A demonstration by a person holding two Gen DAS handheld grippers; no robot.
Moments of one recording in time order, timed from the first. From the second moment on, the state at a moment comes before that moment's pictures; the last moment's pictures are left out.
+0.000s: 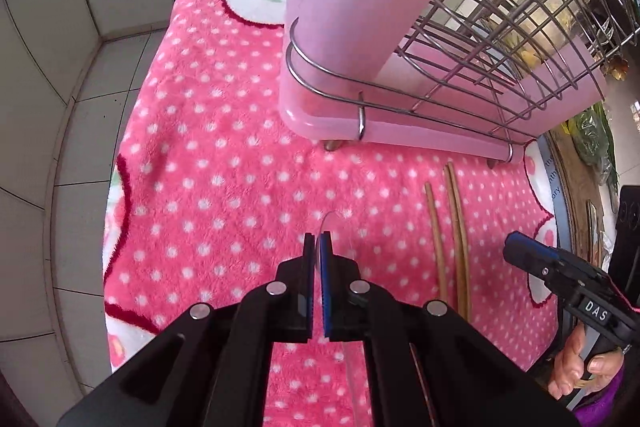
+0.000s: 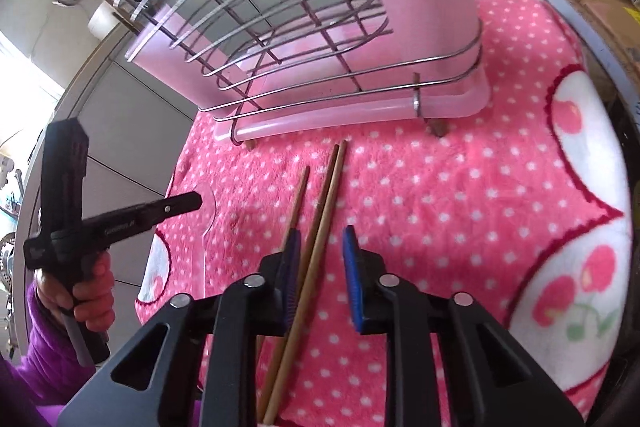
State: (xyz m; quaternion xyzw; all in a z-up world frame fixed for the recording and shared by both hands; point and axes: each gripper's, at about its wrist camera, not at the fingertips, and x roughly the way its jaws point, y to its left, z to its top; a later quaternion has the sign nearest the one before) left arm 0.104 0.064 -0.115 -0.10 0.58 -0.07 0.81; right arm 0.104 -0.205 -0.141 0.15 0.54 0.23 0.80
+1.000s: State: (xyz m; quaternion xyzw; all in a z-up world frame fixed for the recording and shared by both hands) left arm 0.108 0.070 -0.139 -0.14 0.60 -0.08 0.78; right arm 0.141 -0.220 -0.160 0.15 0.58 0.13 0.79
